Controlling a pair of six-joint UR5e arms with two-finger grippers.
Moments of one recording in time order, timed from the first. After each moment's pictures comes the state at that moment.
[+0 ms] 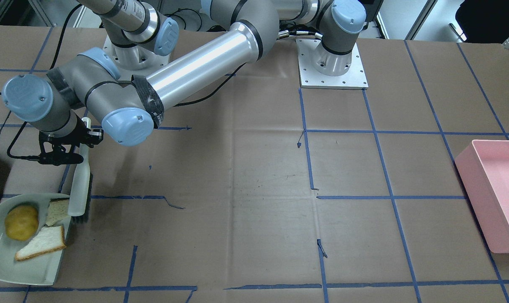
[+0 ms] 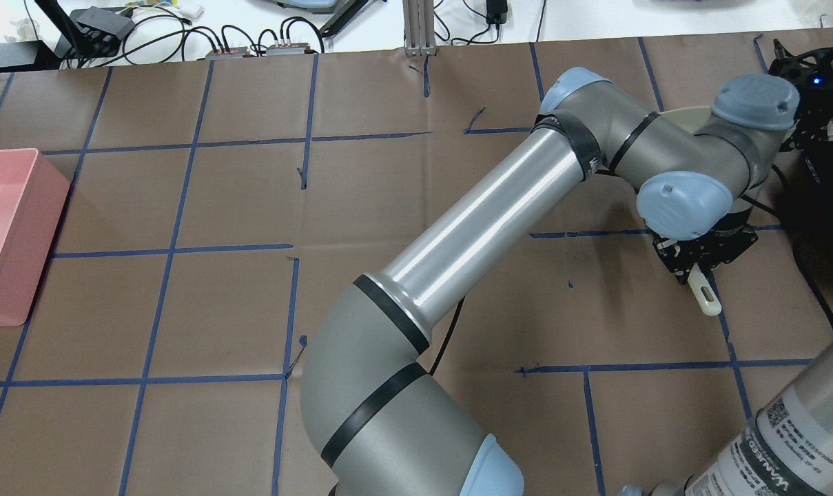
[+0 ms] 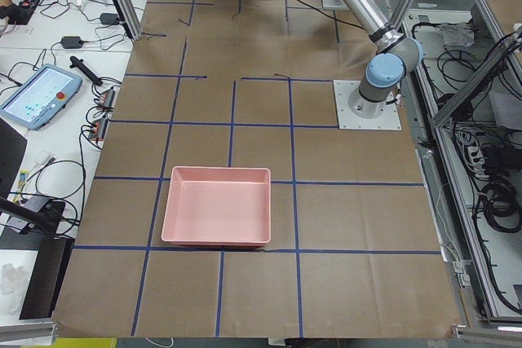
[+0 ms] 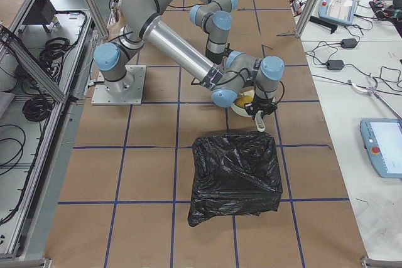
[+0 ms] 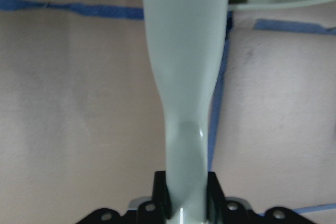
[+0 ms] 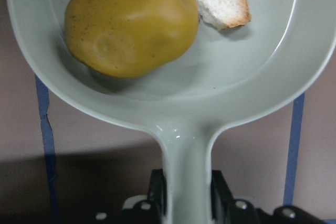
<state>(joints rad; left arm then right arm) -2.39 -2.73 -0.38 -1.69 1.27 -0.89 1.05 -0.98 1.41 -2.07 -1.59 -2.09</state>
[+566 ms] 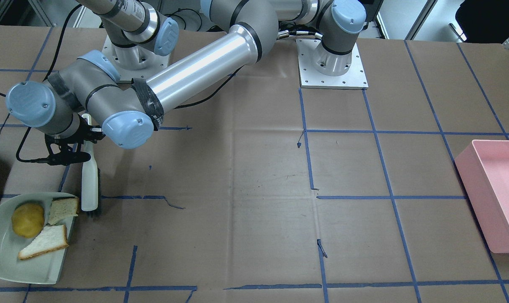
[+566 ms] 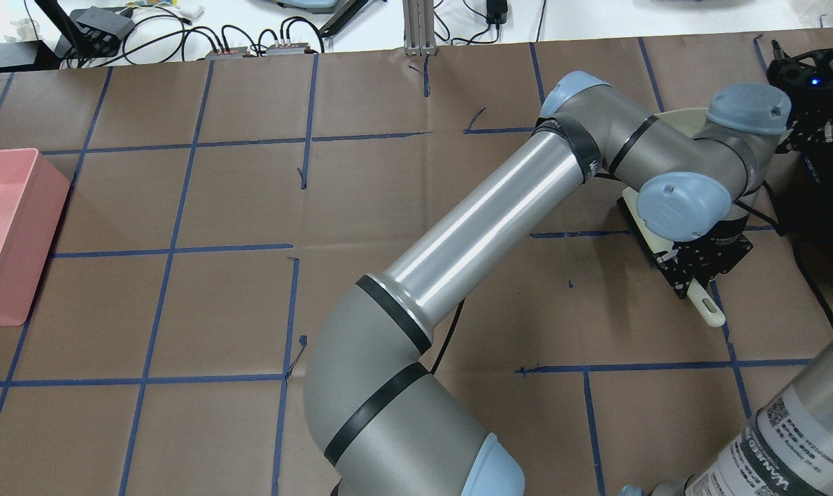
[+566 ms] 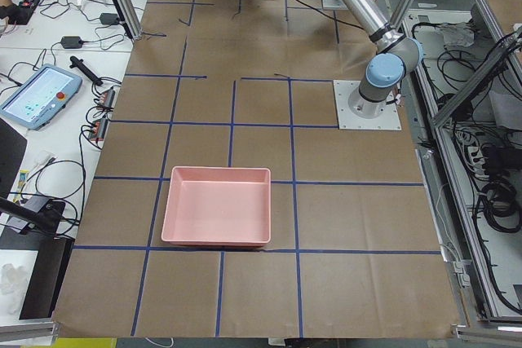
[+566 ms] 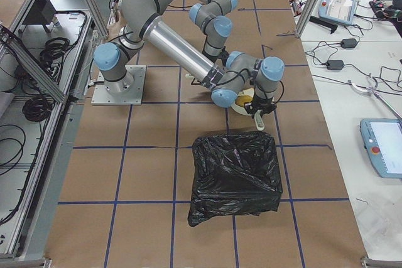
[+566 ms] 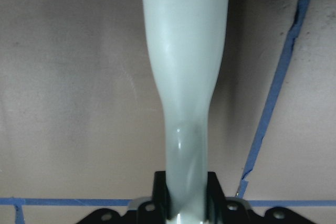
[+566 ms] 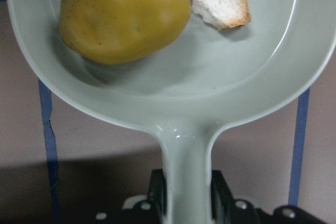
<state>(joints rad) -2.39 -2.75 -0.38 -1.70 1.20 -0.99 1.05 -0.98 1.41 -2.05 -1.58 -2.09</state>
